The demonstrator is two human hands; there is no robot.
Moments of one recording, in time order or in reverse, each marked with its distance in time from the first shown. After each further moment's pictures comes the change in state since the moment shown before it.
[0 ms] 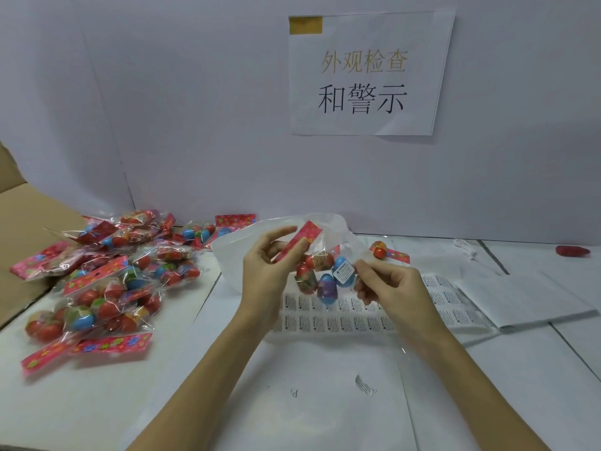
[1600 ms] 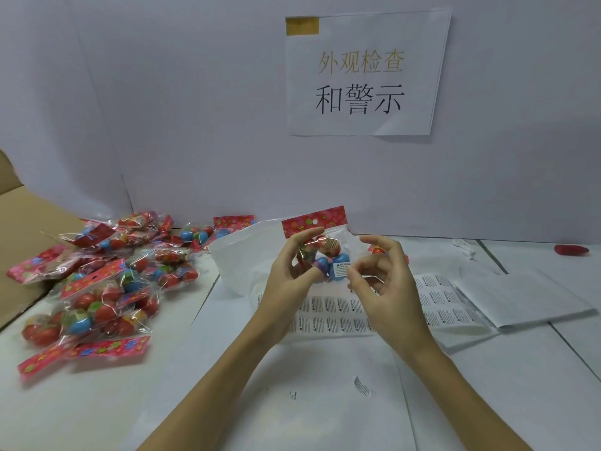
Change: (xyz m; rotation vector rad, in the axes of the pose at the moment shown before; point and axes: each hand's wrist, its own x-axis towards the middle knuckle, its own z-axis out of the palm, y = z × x) left_hand -0.014 -0.009 0.013 0.223 -0.267 0.081; right_hand -0.003 0.009 0.013 -0.214 0.115 -0.297
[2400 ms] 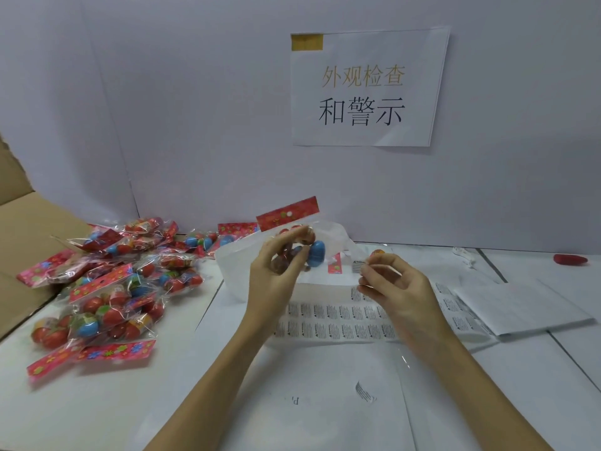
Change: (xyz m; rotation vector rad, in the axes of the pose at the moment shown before) left_hand 0.011 0.000 -0.019 0.101 0.220 0.201; right_hand 0.013 0.001 -0.020 0.487 -0.039 0.320
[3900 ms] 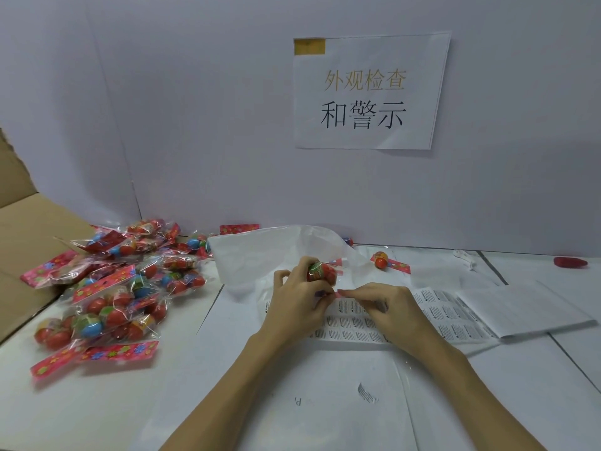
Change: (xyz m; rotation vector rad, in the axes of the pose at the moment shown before) left_hand -0.013 -0.040 0.011 0.849 -0.365 0.214; right_hand 0.018 0.039 -0.034 -0.964 -0.290 -0.292
